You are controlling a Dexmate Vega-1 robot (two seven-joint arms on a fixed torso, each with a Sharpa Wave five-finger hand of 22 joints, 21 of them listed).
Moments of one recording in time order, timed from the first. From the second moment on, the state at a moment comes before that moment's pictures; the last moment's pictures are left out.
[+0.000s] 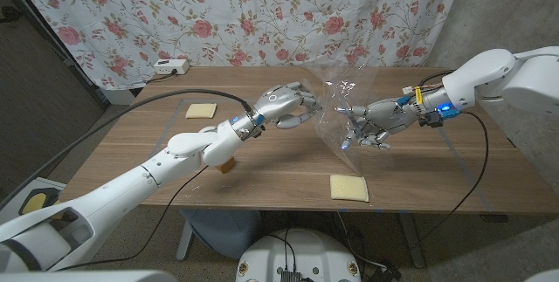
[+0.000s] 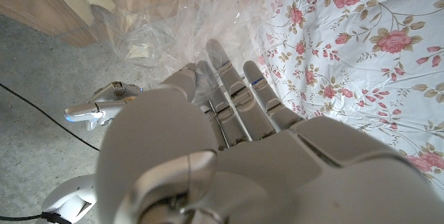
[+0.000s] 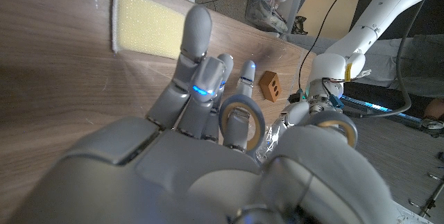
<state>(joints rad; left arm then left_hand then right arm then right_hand) 0.72 0.76 0.70 -1.70 0.91 -0.48 0.52 1.09 0.17 0.48 -0.09 0.24 0.80 -0.14 0.41 0.50 0.73 -0.21 0.65 0.78 1.03 -0.24 0.21 0.64 0.27 -0.10 0.94 0.18 -0.75 -1.40 -0.34 -2.23 0.86 -0.58 0.75 0.53 -0.01 -0.32 0.13 0.28 0.78 0.06 0.21 0.23 0.66 0.15 1.28 0.85 1.00 -0.12 1.55 1.23 1.02 -0.16 1.33 0.39</state>
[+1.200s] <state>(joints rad) 0.72 0.74 0.68 -1.67 0.91 -0.42 0.60 1.09 0.17 0.48 -0.09 0.24 0.81 -0.15 0.40 0.50 0.74 -0.21 0.64 0.78 1.03 -0.23 0.21 0.65 0.27 -0.10 0.94 0.18 -1.02 -1.55 -0.14 -2.24 1.02 -0.45 0.63 0.52 -0.01 -0.33 0.14 0.28 0.78 0.06 0.21 0.23 0.66 0.15 1.28 0.84 1.00 -0.12 1.55 1.23 1.02 -0.15 1.33 0.39</state>
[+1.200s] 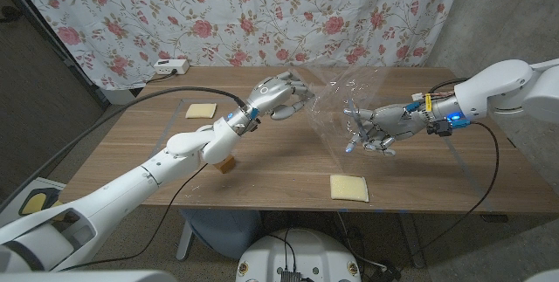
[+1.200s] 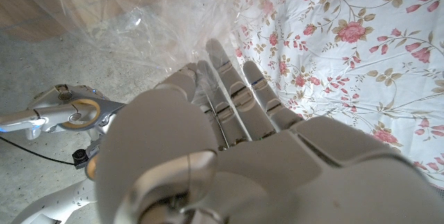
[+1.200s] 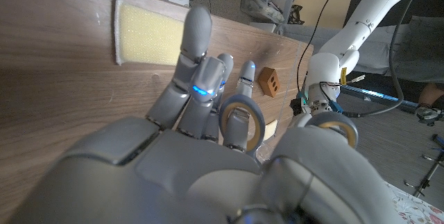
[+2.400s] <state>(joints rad) 0.63 0.71 0.75 -1.62 0.94 -0.46 0.56 1.08 0.17 0.49 -0.10 0.23 0.81 -0.14 0.40 0.51 0.74 -0.21 0.64 0.78 1.04 -0.24 0.21 0.65 0.27 -0.10 0.95 0.18 -1.22 -1.41 0.15 -2.30 0.87 -0.57 0.74 0.50 -0.03 -0.33 0.14 0.28 0.77 0.06 0.21 0.23 0.66 0.15 1.29 0.83 1.00 -0.12 1.55 1.23 1.02 -0.15 1.33 0.39</state>
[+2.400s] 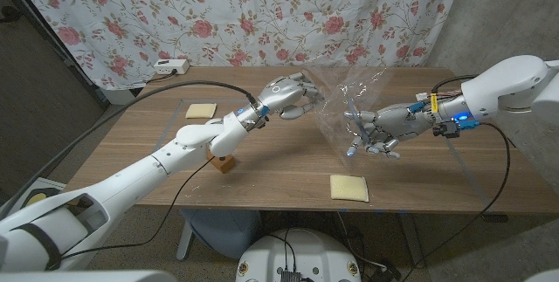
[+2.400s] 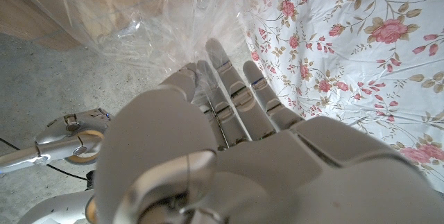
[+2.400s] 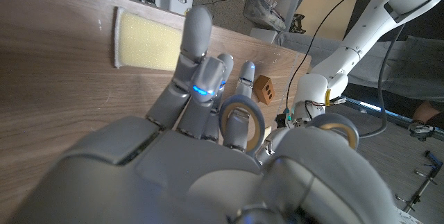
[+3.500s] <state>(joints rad) 0.64 0.74 0.76 -1.63 0.96 -0.47 0.58 1.08 0.17 0.49 -0.10 0.23 0.81 -0.14 0.39 0.51 0.74 -0.21 0.64 0.78 1.04 -0.24 0.21 0.66 0.26 -0.11 0.95 0.18 -0.93 -1.49 -0.16 -2.26 0.92 -0.56 0.73 0.48 -0.04 -0.33 0.14 0.29 0.76 0.06 0.21 0.23 0.66 0.15 1.29 0.82 1.00 -0.12 1.55 1.23 1.02 -0.15 1.32 0.39</state>
